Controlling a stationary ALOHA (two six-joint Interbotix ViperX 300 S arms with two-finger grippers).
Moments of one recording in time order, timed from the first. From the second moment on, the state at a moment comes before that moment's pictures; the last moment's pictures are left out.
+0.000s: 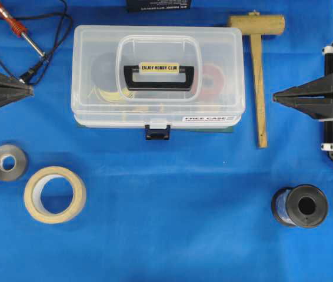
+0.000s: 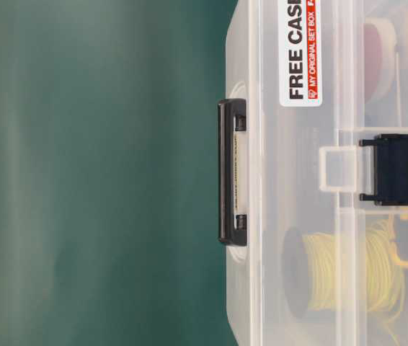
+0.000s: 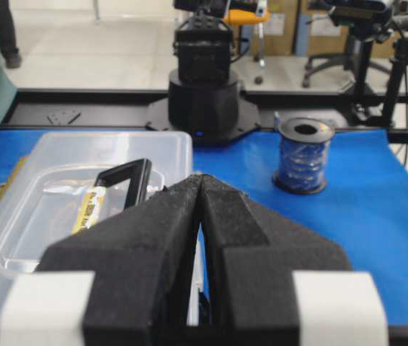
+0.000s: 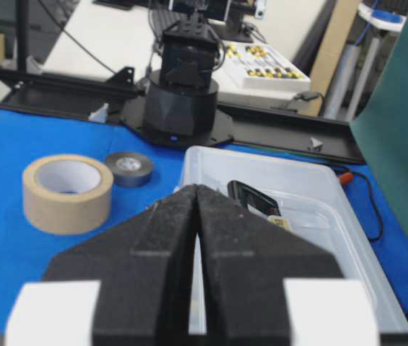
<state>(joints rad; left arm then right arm) 0.00 -0.97 1.18 0.00 -0.29 0.00 0.00 -0.97 1.19 0.00 -0.29 0.00</state>
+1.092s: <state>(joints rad) 0.27 -0.92 1.20 -0.04 -0.11 0.15 -0.30 -0.91 1.15 0.01 0.08 0.00</state>
